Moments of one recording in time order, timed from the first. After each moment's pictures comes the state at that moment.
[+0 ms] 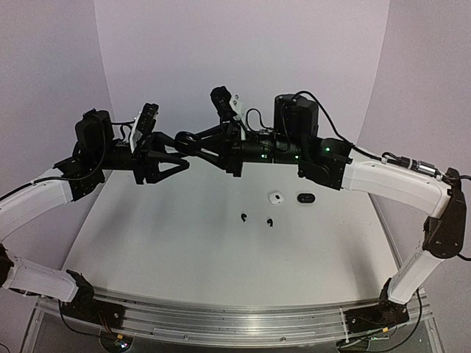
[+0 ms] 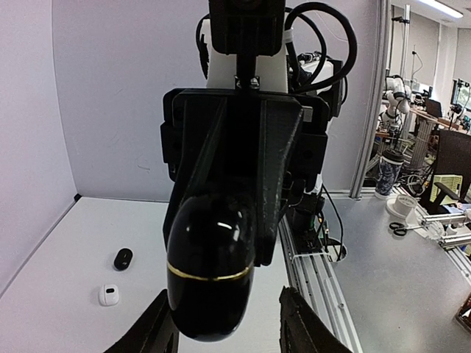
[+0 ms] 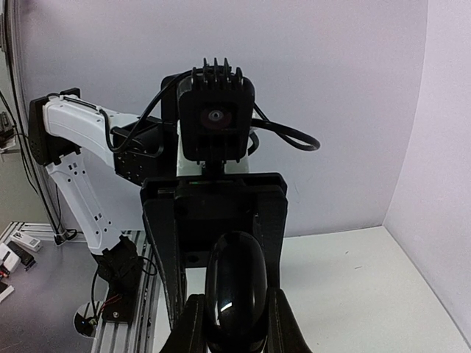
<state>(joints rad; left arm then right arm) -0.57 1.17 1.01 0.19 1.05 -0.02 1.01 1.66 1.57 0.06 -0.46 -0.05</state>
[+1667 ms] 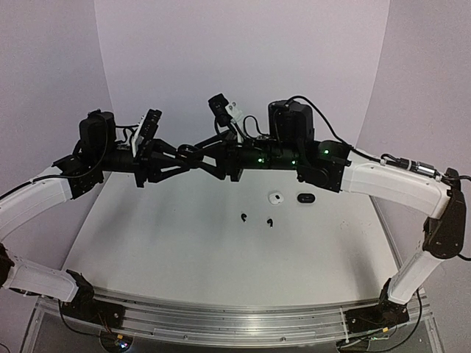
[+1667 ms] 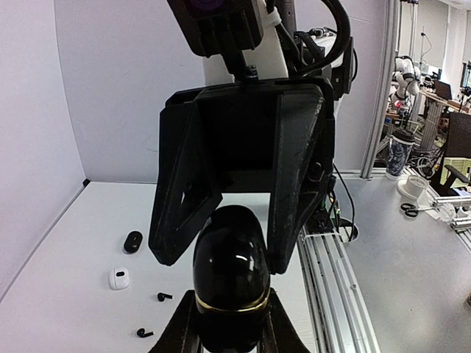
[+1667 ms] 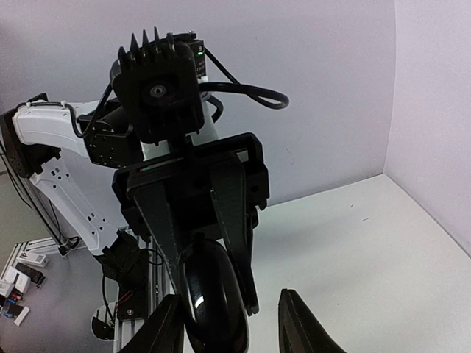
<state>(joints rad) -0.57 1.17 1.03 0.06 1.04 0.12 1.01 1.66 1.56 -0.03 -0.35 0.09</state>
